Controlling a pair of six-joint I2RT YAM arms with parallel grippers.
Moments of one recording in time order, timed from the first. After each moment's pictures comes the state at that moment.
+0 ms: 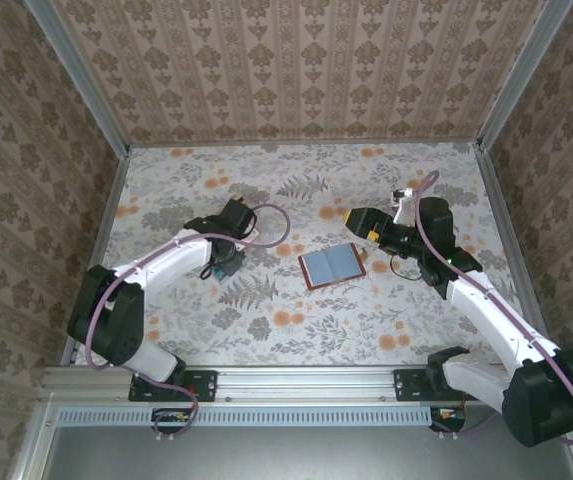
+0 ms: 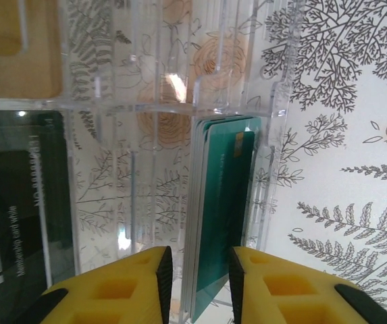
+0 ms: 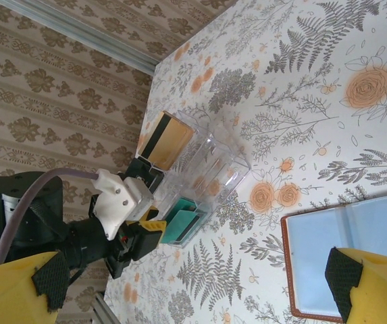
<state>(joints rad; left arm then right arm) -0.58 1.52 1.01 -0.75 -0.29 0.25 0.23 1.06 0.71 -0.07 -0.53 0.79</state>
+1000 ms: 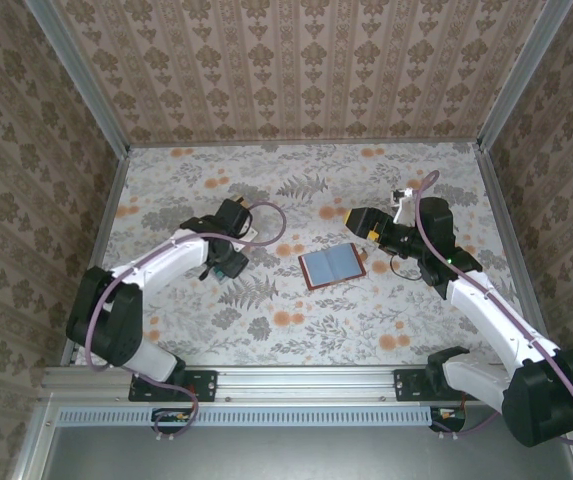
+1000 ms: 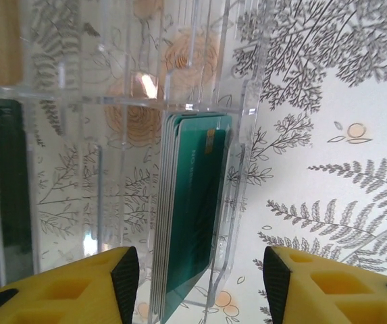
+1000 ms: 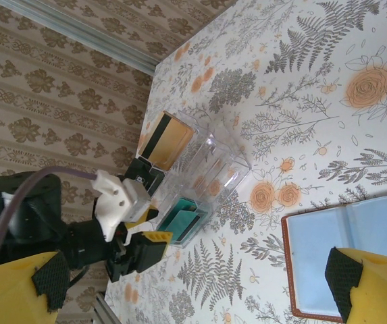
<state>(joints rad) -0.55 1.52 1.00 -0.75 -0.19 0.22 0.23 1.06 0.71 -0.07 -0.53 0.79</state>
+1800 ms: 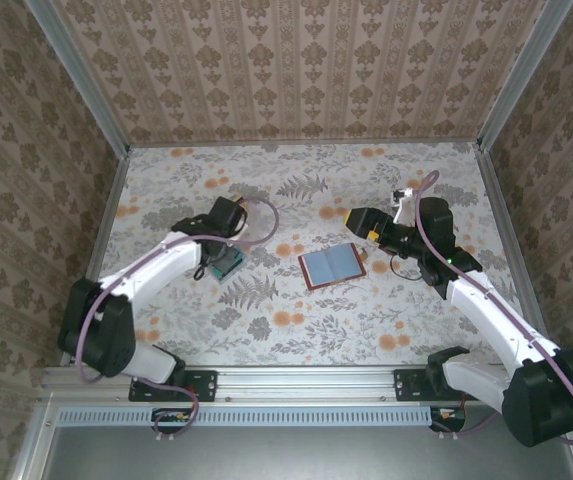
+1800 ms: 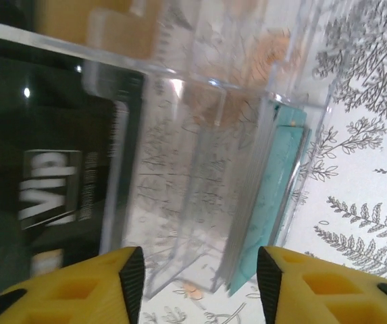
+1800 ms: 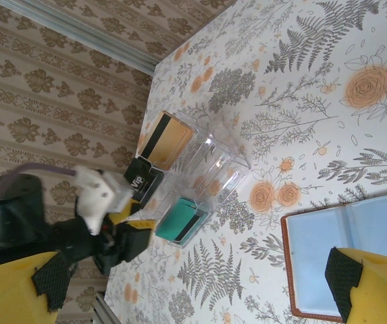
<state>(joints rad) -0.53 1.41 0.99 -0.76 -0.31 0.15 0.23 1.06 0.71 -0.07 -0.53 0.79</state>
